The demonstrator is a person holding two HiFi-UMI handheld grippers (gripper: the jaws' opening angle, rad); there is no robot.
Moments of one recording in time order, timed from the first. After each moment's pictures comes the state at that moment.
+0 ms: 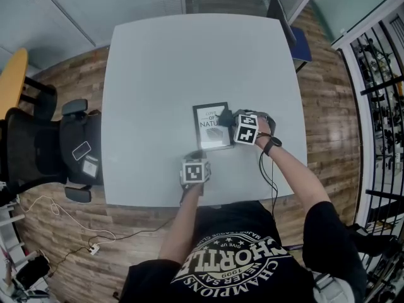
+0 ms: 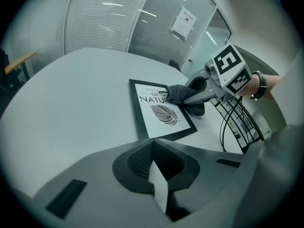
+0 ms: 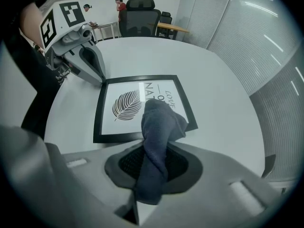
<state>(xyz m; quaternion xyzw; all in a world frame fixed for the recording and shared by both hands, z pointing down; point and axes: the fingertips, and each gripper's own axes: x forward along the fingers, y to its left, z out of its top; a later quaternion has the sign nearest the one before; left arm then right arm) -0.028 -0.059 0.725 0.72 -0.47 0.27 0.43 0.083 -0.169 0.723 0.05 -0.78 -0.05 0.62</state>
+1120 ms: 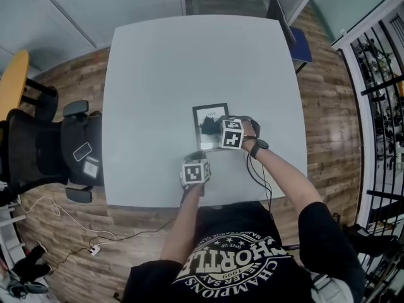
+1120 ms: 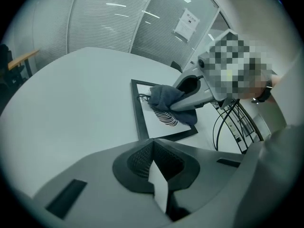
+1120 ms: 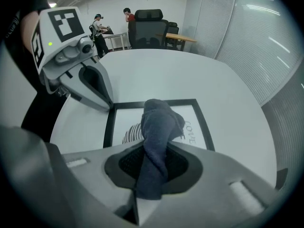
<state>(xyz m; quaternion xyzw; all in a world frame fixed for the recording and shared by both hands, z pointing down) -0.026 -0.058 0.724 0.71 -0.48 0.26 0.44 0.013 -0.138 0.719 -0.01 -0.82 -0.04 0.57</state>
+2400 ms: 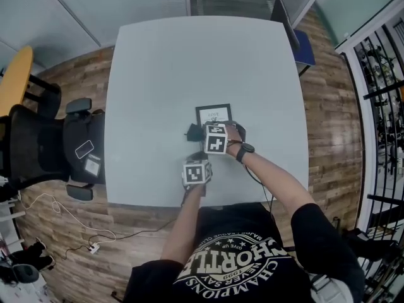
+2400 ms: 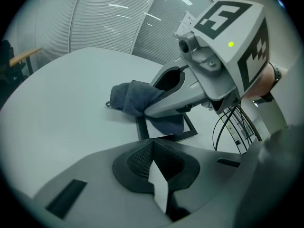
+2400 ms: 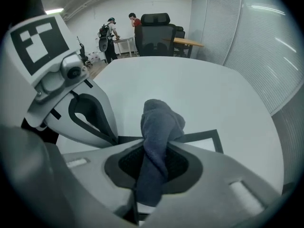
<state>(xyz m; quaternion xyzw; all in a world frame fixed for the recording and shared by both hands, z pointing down) -0.024 -0.055 0.733 0.72 -0.48 0.24 0.45 -0.060 -0.110 0.712 -0.05 -0.84 -0.04 0.55</state>
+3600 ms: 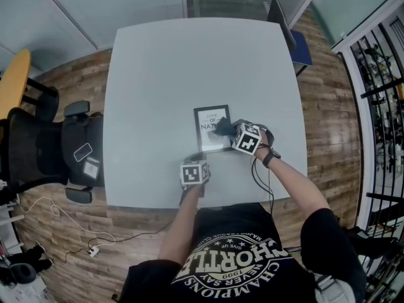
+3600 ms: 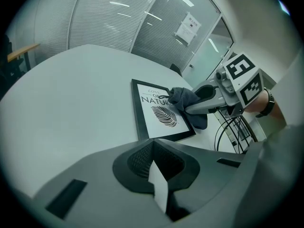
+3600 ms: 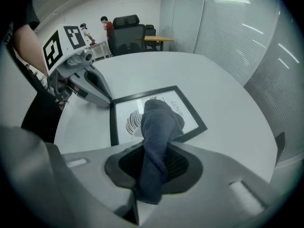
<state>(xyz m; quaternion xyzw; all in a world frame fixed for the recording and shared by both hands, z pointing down) -0.027 -0.057 0.724 0.72 -0.48 0.23 0.45 0.069 -0.136 0.709 0.09 -0.82 0.03 0.56</state>
